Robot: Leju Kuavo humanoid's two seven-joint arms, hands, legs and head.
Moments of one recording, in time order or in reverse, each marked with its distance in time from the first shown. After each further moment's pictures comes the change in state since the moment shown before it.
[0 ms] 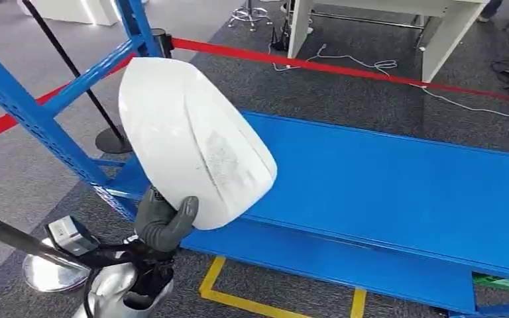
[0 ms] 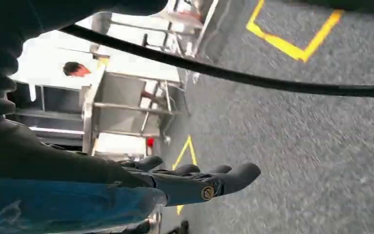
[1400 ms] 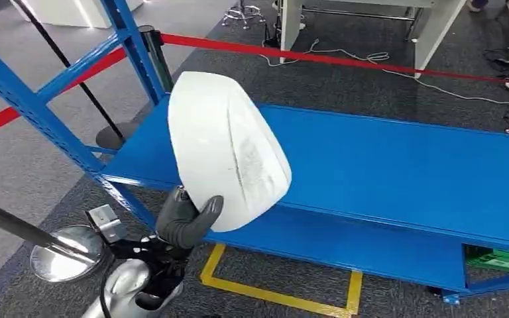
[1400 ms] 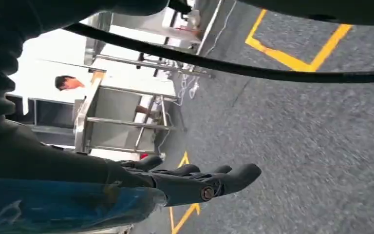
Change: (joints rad) left arm -0.028 0.005 -0.043 0.089 0.010 0.063 0.084; right arm -0.009 0.010 -0.049 0.000 0.002 -0.005 -0.005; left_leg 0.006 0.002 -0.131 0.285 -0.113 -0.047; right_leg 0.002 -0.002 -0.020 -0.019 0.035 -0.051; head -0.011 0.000
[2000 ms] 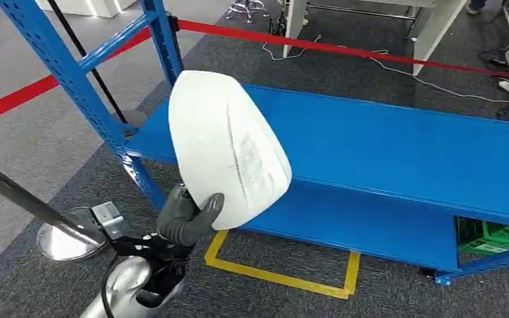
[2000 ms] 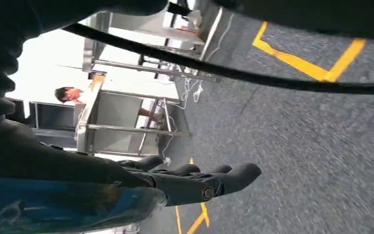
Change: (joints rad) left arm -0.012 0.001 -0.003 0.011 0.006 -0.003 0.002; right arm 0.000 0.000 -0.002 0.000 0.003 -0.003 -0.013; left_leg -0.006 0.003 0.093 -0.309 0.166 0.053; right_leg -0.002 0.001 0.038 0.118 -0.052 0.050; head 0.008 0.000
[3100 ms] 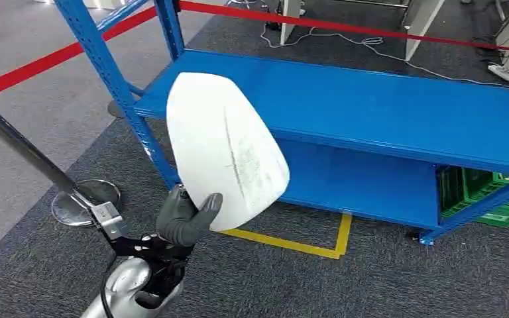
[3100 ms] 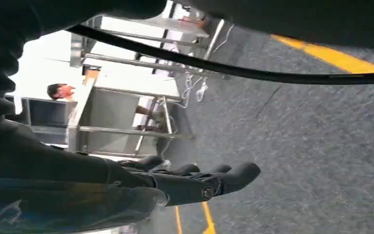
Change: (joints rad) left arm 0.010 -0.001 -0.002 -0.003 0.007 0.011 0.004; right arm -0.002 0.004 0.000 0.000 0.009 -0.040 -0.027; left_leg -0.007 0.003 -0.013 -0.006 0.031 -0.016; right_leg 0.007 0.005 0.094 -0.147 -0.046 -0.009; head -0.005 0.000
